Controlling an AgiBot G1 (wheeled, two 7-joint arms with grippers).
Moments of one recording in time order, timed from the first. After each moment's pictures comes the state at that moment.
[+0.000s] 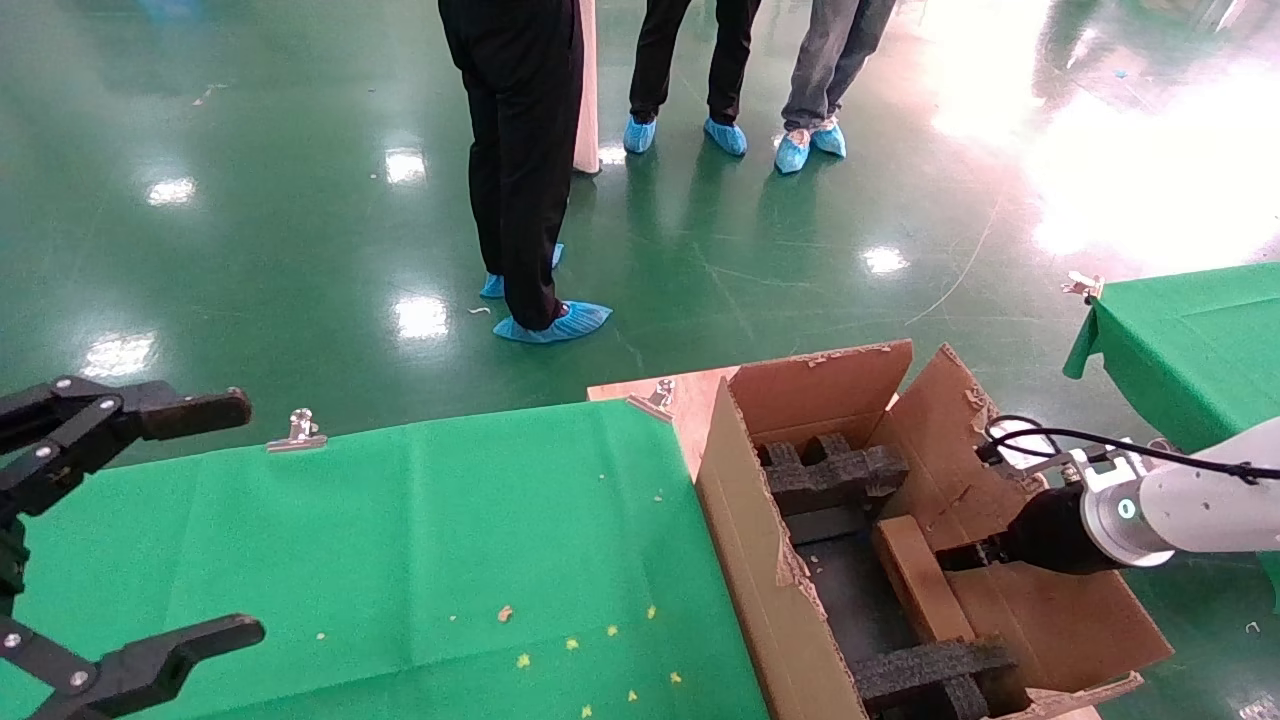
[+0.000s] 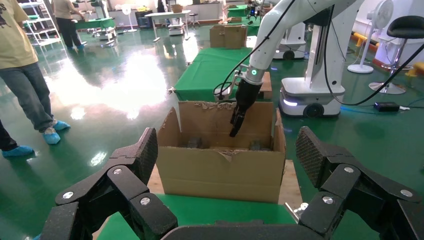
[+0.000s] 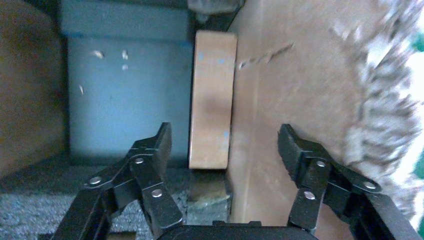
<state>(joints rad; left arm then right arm) -1.08 0.60 0.31 -1.27 0.71 1.48 -0.17 1.88 -0.54 -2.17 0.90 -1.16 -0.60 1.24</state>
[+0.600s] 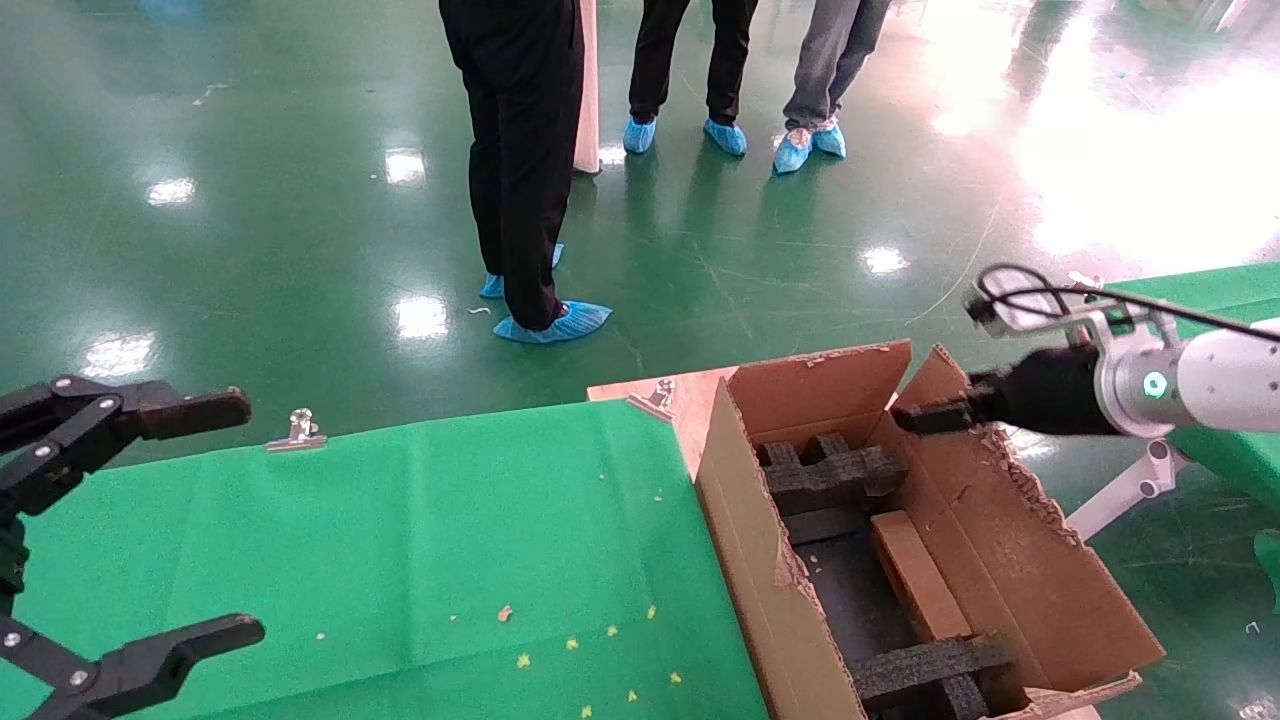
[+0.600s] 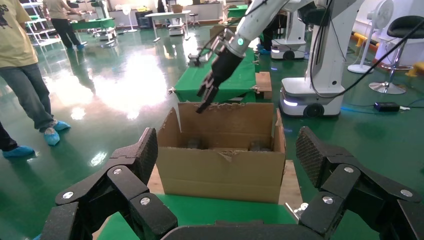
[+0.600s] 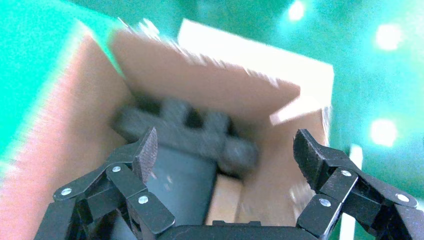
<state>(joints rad) -1.08 0.60 0.31 -1.27 0.71 1.48 -0.17 2.10 -0.43 -2.05 1.14 -1.17 -0.56 1.08</state>
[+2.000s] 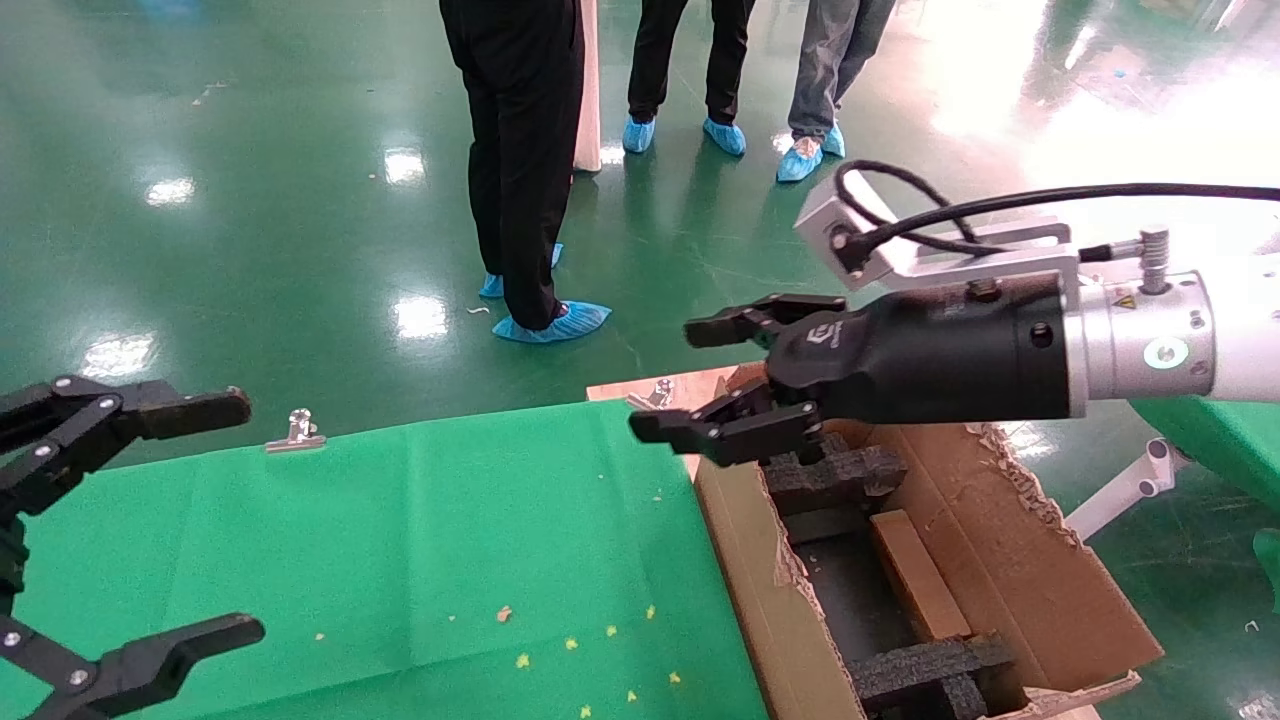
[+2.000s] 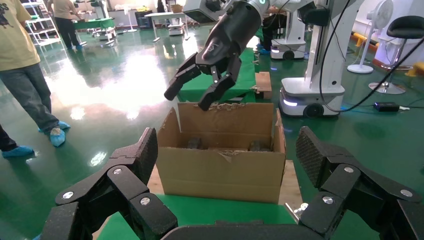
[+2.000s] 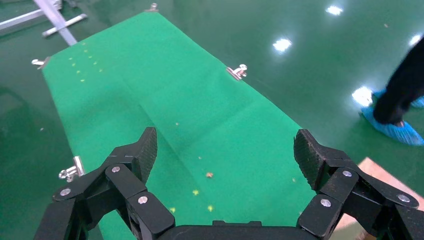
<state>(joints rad) -1.08 0.60 0.31 -1.27 0.71 1.48 -0.17 1.98 -0.37 -1.56 1.34 -0.71 -0.96 0.53</state>
